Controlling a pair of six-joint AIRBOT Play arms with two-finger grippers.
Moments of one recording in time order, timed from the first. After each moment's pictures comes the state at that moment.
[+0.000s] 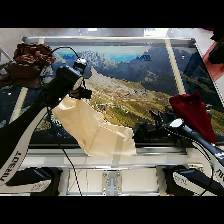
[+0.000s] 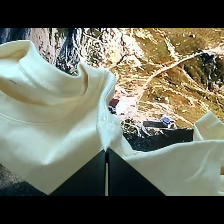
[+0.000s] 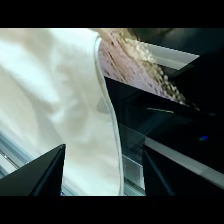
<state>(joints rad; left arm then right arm) -0.56 -1.40 1.46 1.93 -1.37 -1.92 0.08 -1.16 0.40 -0.64 0.99 1.06</state>
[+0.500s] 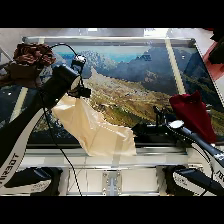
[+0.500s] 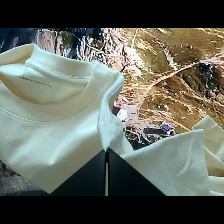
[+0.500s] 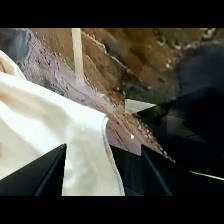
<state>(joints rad) -0.56 -1.38 1.46 1.93 -1.36 -1.91 0.12 -1.16 0.38 -0.45 0.77 0.97</state>
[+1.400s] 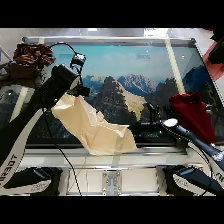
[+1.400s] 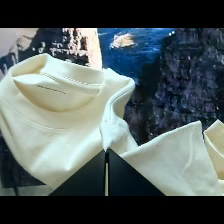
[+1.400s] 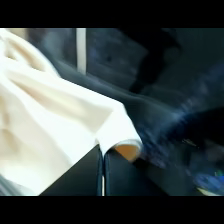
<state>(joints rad) -0.56 -1.36 1.47 2.00 -1.36 -1.89 0.25 -1.14 0.47 -0.35 0.74 0.92</state>
